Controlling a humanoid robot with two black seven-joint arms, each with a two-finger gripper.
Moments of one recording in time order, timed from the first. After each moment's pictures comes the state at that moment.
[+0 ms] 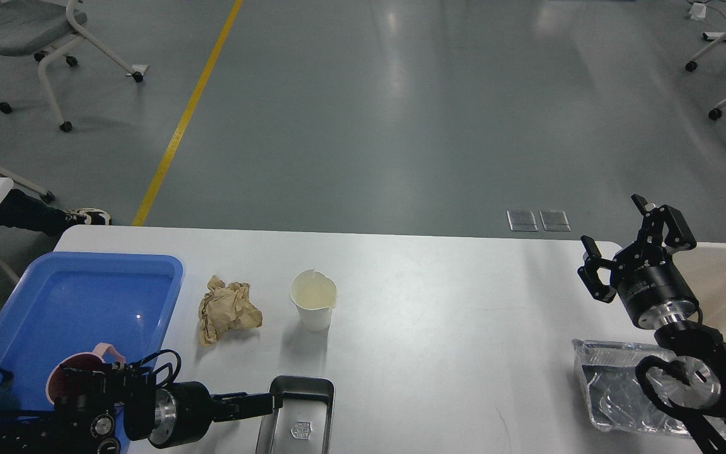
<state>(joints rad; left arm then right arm) -0.52 0.61 -0.15 -1.41 1.27 -0.18 0.03 0.08 -0.40 1.30 1.43 -0.33 -0.02 0.20</state>
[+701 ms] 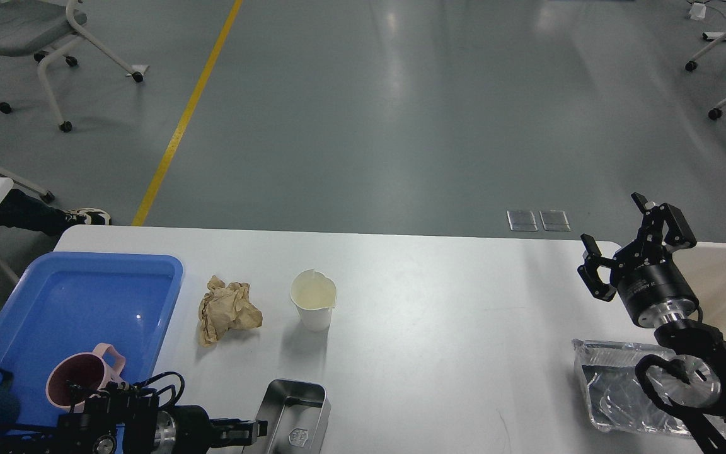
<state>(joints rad) -0.53 0.61 -0.05 -1.39 1.29 -0.17 0.00 0.08 -0.41 1.30 1.42 -0.33 -0.02 0.20</state>
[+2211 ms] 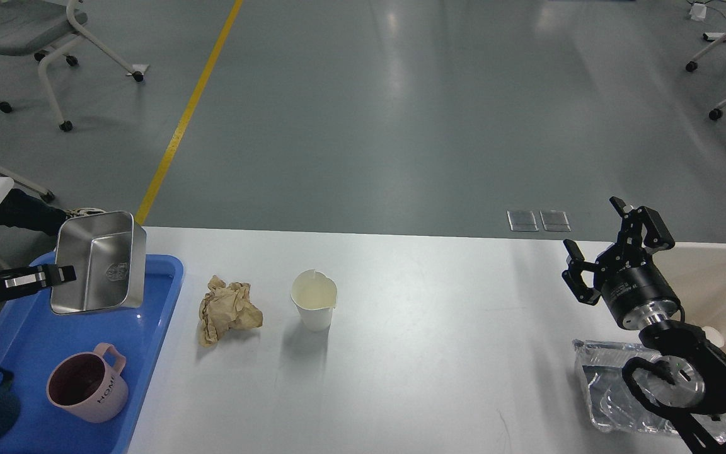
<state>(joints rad) -0.87 1.27 -0.08 -1.50 1.04 -0.24 -0.09 0.10 -0.40 1.24 1.41 -0.34 -0.03 0.20</state>
